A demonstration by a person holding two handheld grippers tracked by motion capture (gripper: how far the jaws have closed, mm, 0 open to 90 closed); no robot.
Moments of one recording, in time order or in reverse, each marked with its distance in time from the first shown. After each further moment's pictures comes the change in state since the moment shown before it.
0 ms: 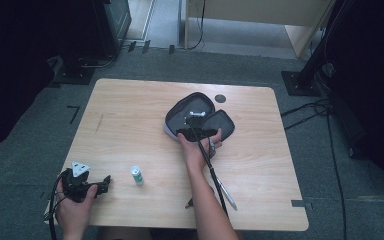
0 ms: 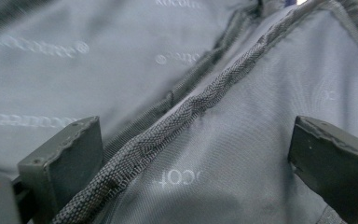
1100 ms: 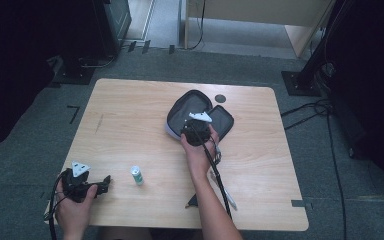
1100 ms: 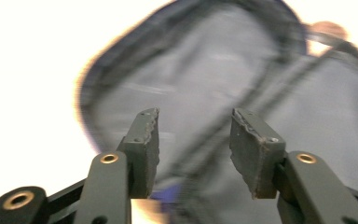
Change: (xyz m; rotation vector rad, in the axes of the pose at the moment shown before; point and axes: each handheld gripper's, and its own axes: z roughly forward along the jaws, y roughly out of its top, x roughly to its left) left arm 0.000 0.000 0.000 0.000 0.000 0.000; right arm -0.013 -0.004 -0.047 -0.206 0.316 -0.032
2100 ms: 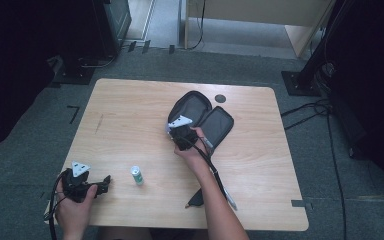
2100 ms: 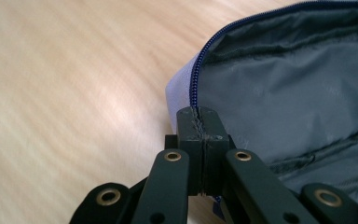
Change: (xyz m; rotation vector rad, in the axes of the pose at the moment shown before) left arm 0.000 0.000 0.000 0.001 0.000 0.000; right arm 0.025 -0.009 0.006 0.086 0.226 -0.494
